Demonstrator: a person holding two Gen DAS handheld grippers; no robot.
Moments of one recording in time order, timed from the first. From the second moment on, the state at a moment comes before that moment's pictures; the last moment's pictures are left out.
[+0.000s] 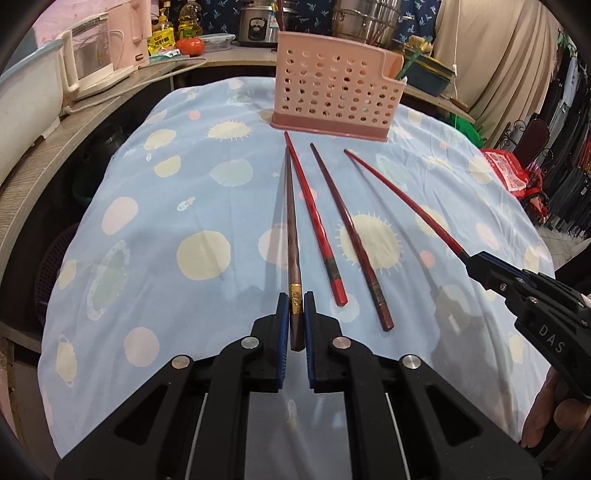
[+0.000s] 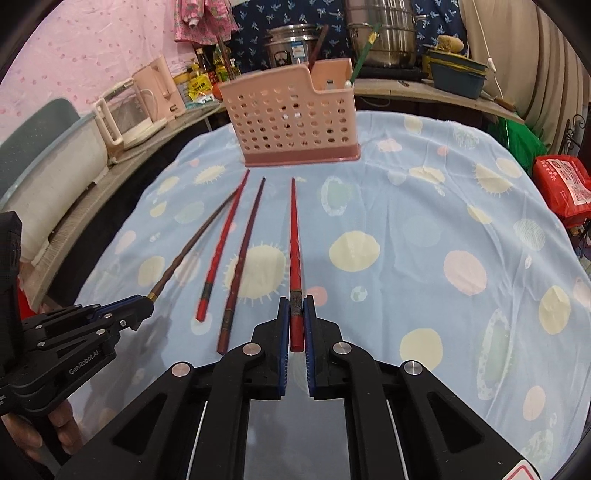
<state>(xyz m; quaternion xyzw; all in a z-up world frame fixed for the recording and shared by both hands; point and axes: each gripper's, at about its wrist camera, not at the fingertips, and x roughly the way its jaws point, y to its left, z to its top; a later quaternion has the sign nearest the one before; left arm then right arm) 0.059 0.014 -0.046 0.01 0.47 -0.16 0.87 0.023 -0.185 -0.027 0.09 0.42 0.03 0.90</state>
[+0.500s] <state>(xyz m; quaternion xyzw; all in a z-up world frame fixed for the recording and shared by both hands) 0.063 0.030 0.025 -0.03 0.40 -0.16 0.90 0.017 -0.194 0.057 0.11 0.34 0.04 0.93</state>
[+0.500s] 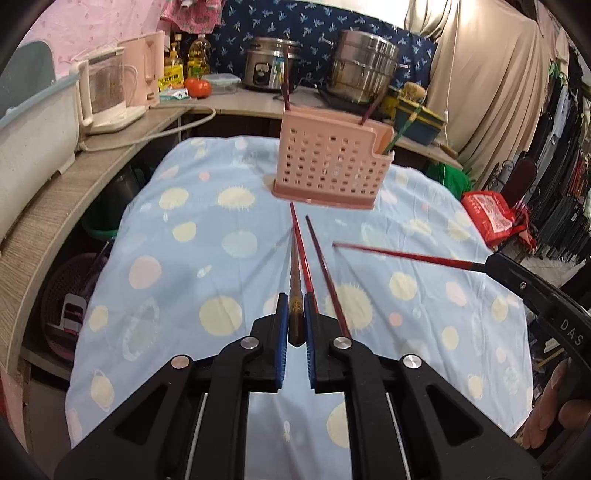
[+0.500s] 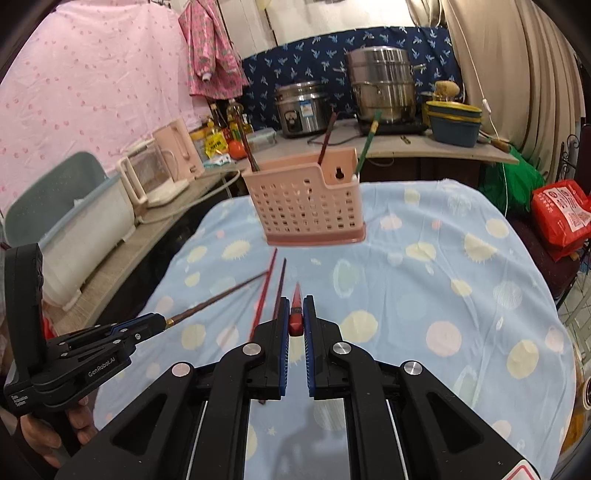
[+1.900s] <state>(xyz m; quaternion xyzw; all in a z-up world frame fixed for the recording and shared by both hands) 0.202 0.015 0.157 -0.04 0.29 -0.17 0.94 0.128 -0.236 0.163 0.15 0.23 0.03 0.96</state>
